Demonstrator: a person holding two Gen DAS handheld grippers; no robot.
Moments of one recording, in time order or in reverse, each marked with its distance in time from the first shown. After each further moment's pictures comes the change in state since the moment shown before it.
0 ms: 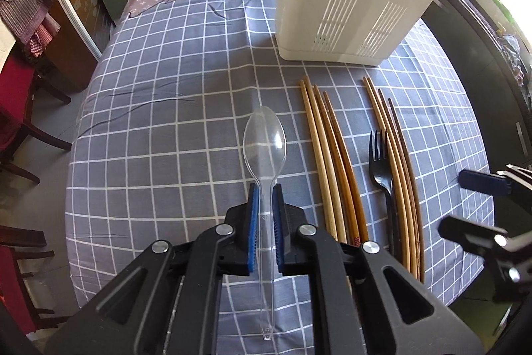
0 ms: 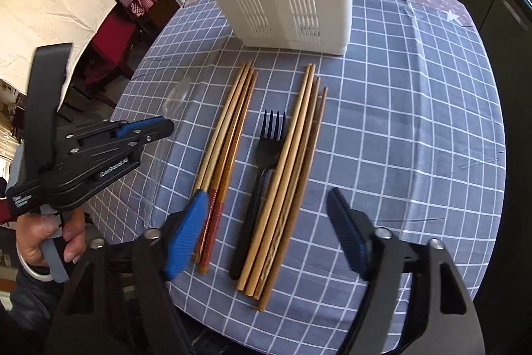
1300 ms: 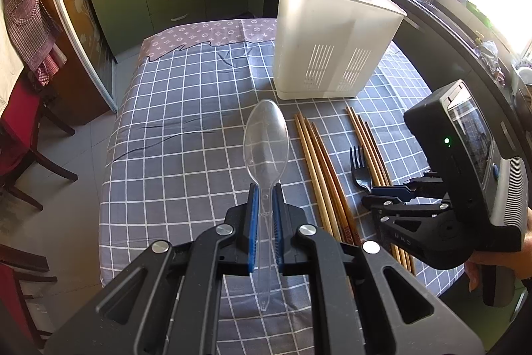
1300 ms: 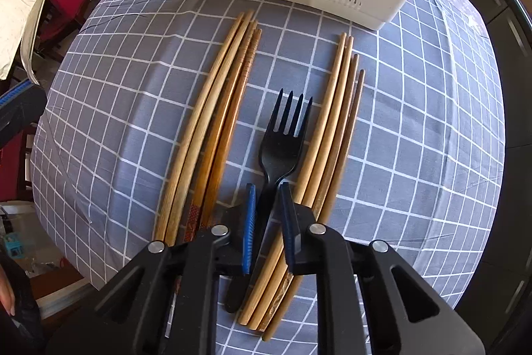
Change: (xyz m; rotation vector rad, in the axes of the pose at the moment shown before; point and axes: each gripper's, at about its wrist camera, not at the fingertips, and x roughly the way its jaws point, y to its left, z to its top) left arm -0.060 0.007 -0.019 0.049 -0.167 -0.009; right arm 0.091 0.049 0.040 -0.065 0.165 -0.237
